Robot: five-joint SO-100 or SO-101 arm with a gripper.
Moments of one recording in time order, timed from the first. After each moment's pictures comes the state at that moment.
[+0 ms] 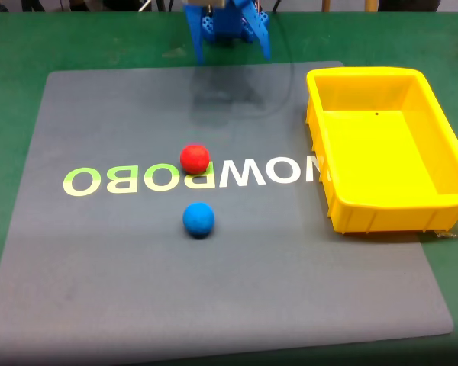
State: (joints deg) arm 11.2 151.6 144.1 50.7 -84.4
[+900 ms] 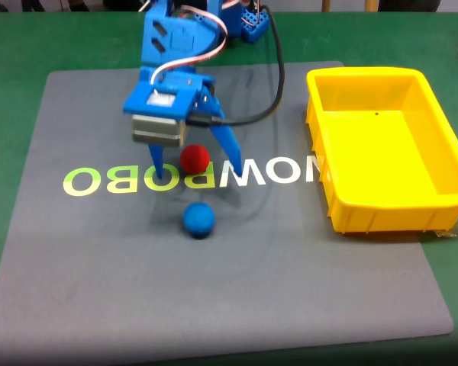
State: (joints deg) arm 12.5 65.0 75.7 35.8 -86.2
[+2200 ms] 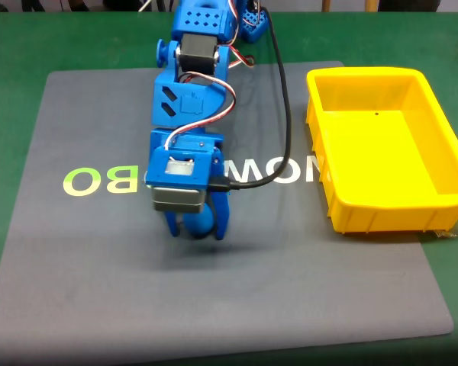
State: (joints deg) arm 9.1 39.4 49.0 36.0 -87.5
